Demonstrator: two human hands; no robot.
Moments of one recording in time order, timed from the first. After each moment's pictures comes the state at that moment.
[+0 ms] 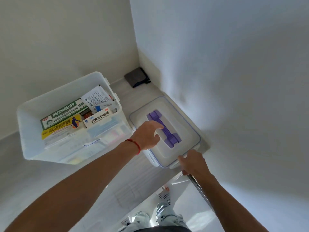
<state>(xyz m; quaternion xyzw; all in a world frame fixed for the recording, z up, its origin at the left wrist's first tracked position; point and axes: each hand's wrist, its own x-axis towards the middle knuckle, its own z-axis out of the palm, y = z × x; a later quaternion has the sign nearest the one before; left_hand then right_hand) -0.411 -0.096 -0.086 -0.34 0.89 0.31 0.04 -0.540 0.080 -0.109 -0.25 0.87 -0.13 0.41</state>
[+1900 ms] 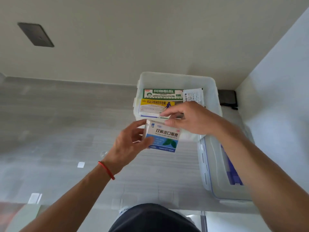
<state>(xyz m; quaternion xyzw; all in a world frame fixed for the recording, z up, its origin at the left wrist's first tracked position) -0.120 -0.045 -0.024 -0.51 0.50 0.57 -0.42 -0.351 -0.147 0.049 -0.83 0.43 -0.07 0.35</state>
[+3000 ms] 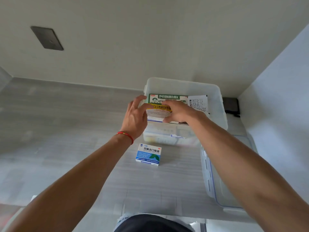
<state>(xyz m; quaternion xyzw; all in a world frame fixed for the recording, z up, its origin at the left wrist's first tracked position) -0.111 -0.137 -0.035 -0.63 0.70 0.11 -0.33 -0.295 -0.233 -0.027 -0.79 0.55 0.06 0.26</state>
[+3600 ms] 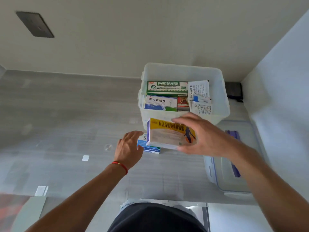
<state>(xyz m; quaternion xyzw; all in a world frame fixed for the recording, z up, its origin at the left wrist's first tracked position) -0.105 -0.032 -0.116 -0.70 0.66 0.21 -0.19 -0.375 -0.089 0.013 -0.84 0.43 -0.04 0.33</state>
